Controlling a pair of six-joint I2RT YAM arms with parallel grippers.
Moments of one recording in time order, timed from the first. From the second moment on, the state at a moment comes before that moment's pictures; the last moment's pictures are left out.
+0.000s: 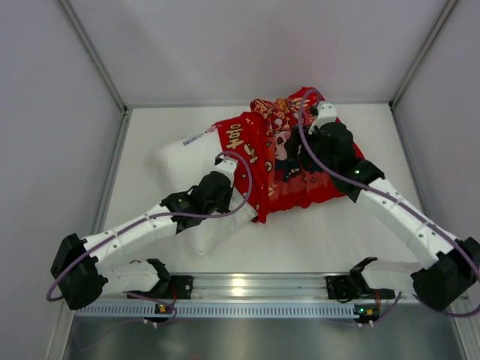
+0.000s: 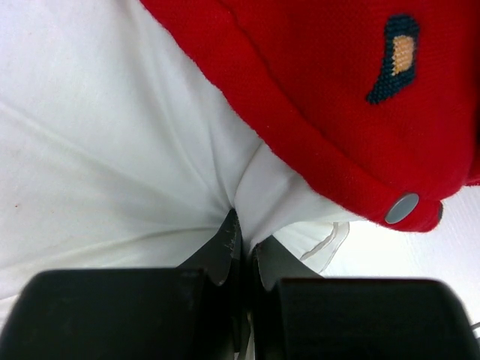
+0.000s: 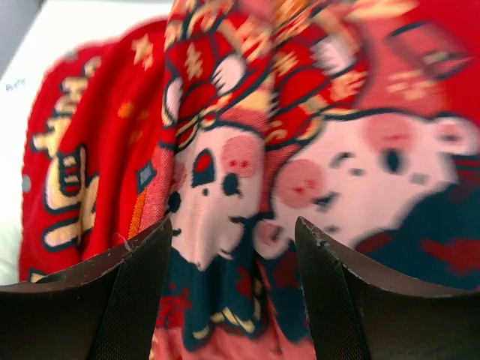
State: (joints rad) left arm -0.85 1.17 0.83 -0.38 -0.32 -0.34; right arm 0.57 1.15 1.11 -0.27 0.22 0.27
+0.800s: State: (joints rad) left arm -0.85 0.96 0.78 -0.42 -0.45 -0.39; right arm 0.40 1.24 1.02 -0.21 0.14 0.29
